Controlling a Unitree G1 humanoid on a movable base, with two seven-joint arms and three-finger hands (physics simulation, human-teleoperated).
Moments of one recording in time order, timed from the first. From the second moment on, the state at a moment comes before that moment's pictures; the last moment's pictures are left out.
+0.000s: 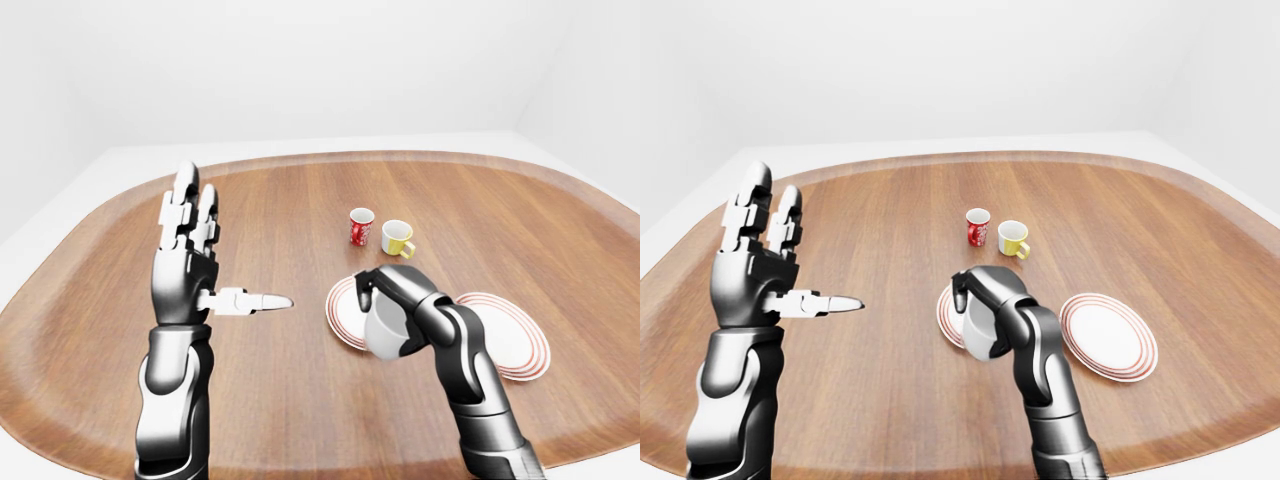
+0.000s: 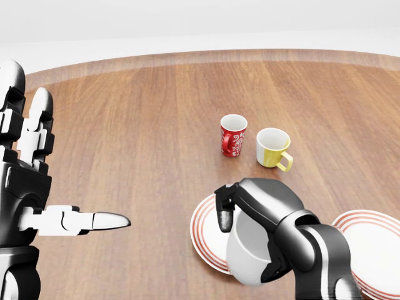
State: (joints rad) left arm -0.06 0.05 0.11 -0.54 -0.08 0.09 -0.09; right arm -0.20 -0.10 0.07 -0.18 -1.03 0.05 0.69
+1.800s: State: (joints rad) left arm -0.06 0.05 0.10 -0.54 -0.08 0.09 -0.09; right arm -0.95 -0.09 0.10 1.29 -1.01 -0.09 -0.01
